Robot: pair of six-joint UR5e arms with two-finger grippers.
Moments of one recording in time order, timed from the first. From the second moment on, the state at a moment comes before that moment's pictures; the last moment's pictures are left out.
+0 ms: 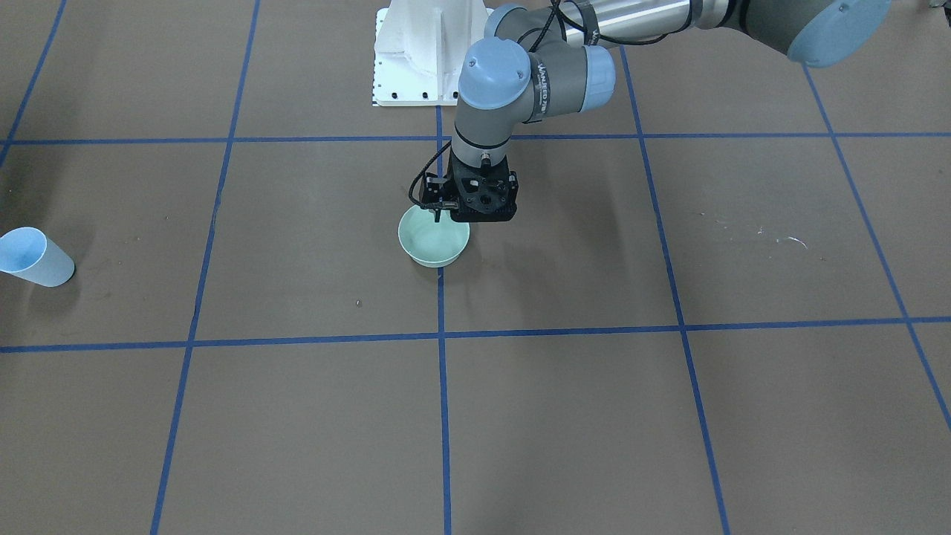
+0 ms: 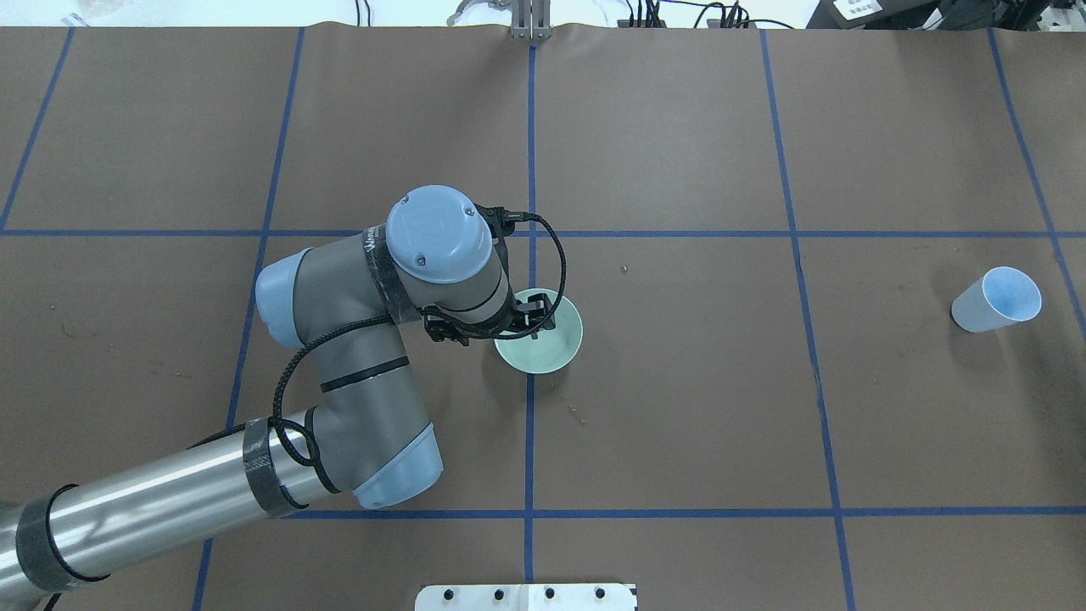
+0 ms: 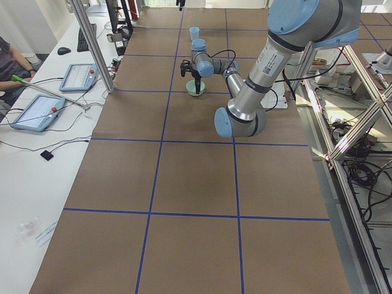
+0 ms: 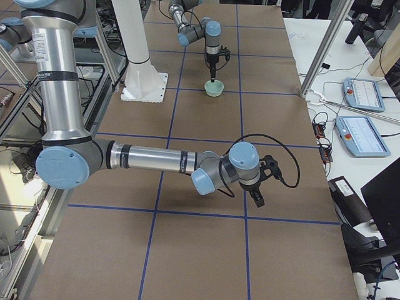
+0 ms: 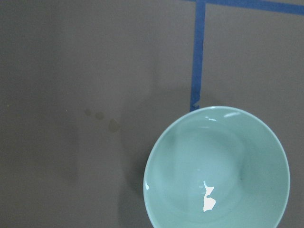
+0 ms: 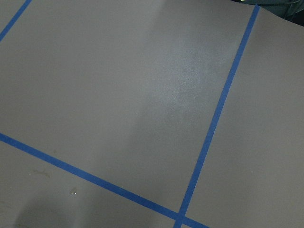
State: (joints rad) left arm -0.49 -2.34 -1.54 -1.70 -1.90 -1.33; right arm 1.49 -1.49 1.42 -1.03 2.36 0.02
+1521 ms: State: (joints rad) left arm -0.56 -2.36 -1.52 -1.74 -1.99 -1.33; right arm 1.49 -1.48 1.44 -1.06 2.38 0.02
